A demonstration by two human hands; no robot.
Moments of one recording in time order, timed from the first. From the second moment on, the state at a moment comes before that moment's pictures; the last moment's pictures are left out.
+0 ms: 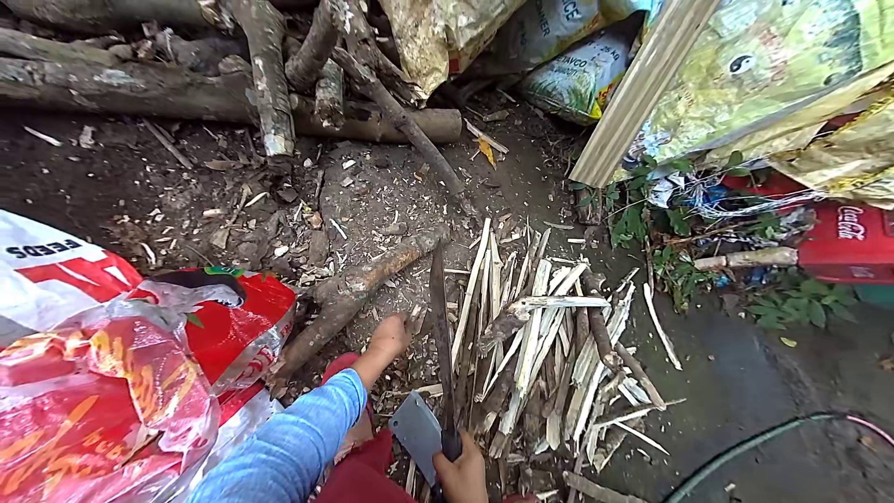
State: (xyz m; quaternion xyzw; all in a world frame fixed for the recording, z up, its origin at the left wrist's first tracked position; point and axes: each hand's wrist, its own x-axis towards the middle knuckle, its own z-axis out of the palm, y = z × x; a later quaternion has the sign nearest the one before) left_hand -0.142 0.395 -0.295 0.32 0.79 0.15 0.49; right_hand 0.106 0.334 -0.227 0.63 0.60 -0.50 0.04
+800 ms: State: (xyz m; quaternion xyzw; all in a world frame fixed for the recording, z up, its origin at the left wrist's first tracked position) left_hand -0.160 0.393 -0.279 0.47 0.74 0.36 0.33; right_hand 0.088 0.344 -0.196 0.60 0.66 -0.43 0.09
